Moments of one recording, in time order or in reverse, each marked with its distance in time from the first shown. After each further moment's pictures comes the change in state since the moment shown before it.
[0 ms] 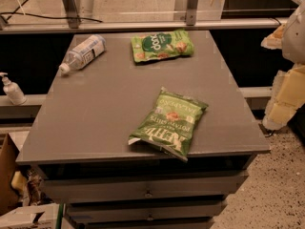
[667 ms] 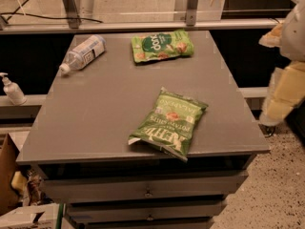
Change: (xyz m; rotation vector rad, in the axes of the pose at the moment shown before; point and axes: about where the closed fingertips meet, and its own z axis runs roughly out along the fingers) arm -0.009 -0.006 0.004 -0.002 -0.017 -0.015
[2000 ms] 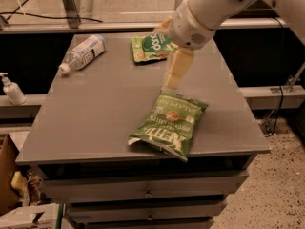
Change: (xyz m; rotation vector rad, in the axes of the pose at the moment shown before) arm -0.188 -0.069 0.104 -0.074 -0.396 -0.336
